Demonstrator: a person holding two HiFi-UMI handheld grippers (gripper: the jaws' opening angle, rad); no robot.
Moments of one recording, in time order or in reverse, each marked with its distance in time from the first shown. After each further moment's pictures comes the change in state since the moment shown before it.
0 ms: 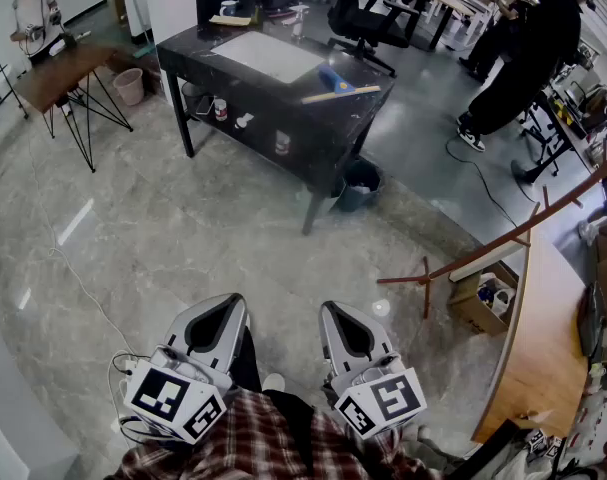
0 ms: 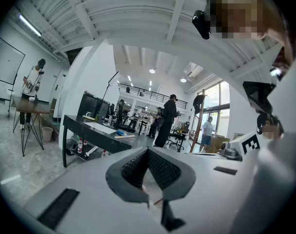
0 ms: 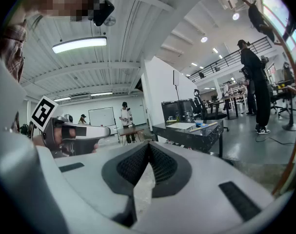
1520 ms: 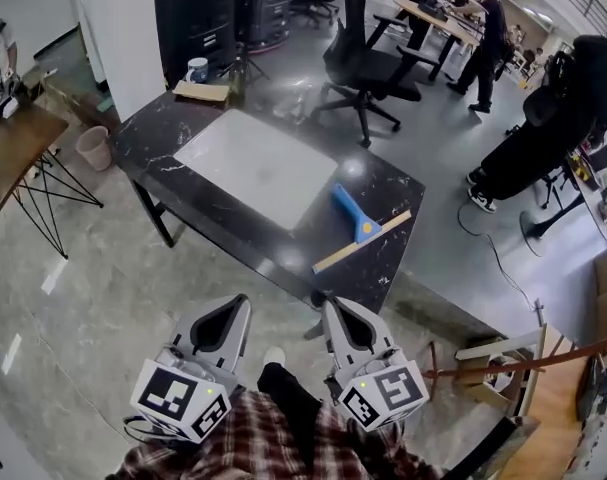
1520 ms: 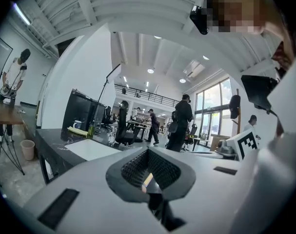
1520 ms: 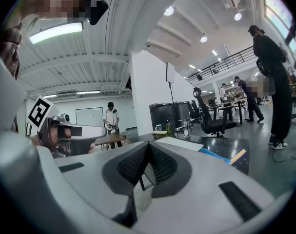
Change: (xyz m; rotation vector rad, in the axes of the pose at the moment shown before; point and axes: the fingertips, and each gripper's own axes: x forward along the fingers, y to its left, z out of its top) left arm 0.408 0.298 0.171 0.045 -0.020 -0.051; right arm 0.452 -0.256 0.142 -0.016 -0.022 -0.041
